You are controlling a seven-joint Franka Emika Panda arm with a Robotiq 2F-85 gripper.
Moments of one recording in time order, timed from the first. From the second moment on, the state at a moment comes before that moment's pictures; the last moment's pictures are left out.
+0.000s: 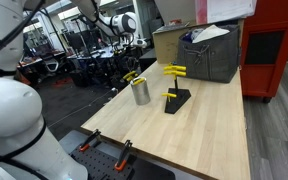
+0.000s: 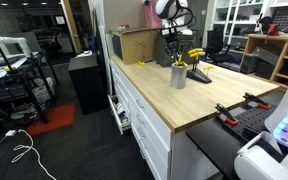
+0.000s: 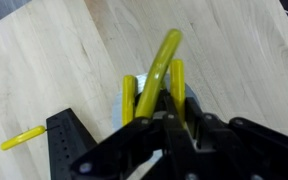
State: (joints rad) arm 0.12 0.54 -0.03 -1.64 0.05 1.82 0.53
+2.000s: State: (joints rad) arm -0.04 0.43 -0.10 -1.66 0.14 1.82 0.46
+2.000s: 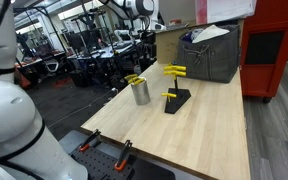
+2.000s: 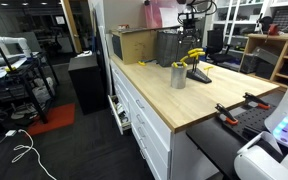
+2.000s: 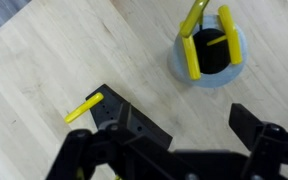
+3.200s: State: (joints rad) arm -0.15 -0.07 -0.15 -2.09 -0.13 1.90 -0.15
